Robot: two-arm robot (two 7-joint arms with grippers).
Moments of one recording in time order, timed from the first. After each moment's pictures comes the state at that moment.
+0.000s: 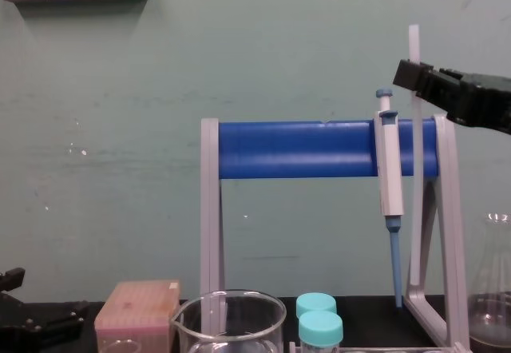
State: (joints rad) left arm -0.20 0.60 0.45 -1.41 -0.25 -0.12 0.03; right arm 0.22 0.46 -0.27 -1.64 0.61 -0.17 0.53
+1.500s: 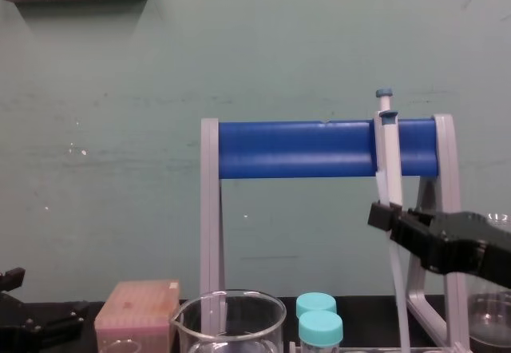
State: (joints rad) left arm -0.20 0.60 0.45 -1.41 -0.25 -0.12 0.03; right arm 0.27 0.42 -0.36 -1.37 0.59 -0.22 0.64
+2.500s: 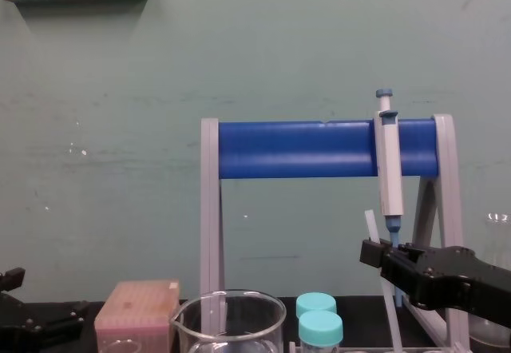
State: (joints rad) left arm -0.20 0.60 0.45 -1.41 -0.25 -0.12 0.03; right arm 0.28 0.40 -0.38 -1.31 0.55 -0.20 0.62
